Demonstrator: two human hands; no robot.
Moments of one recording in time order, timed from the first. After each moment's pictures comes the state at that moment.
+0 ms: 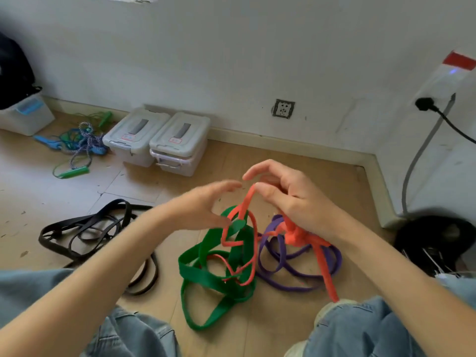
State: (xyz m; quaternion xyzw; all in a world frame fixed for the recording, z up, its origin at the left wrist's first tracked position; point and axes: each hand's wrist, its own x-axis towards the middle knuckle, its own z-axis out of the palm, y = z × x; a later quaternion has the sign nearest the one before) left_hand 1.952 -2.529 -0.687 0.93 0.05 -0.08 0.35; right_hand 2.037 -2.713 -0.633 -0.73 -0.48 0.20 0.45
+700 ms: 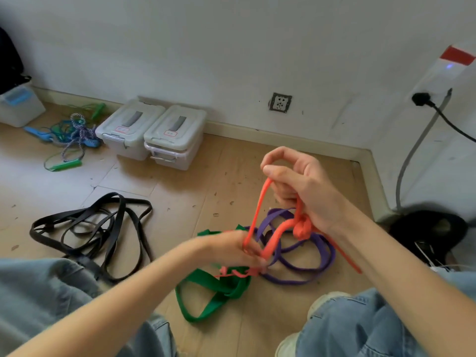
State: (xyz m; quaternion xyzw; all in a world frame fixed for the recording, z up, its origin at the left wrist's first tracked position) left_hand 1.956 -2.594 -0.741 0.84 -0.03 -0.28 0.47; right_hand 2.048 -2.720 -0.642 -0.63 -0.31 0.32 0.64
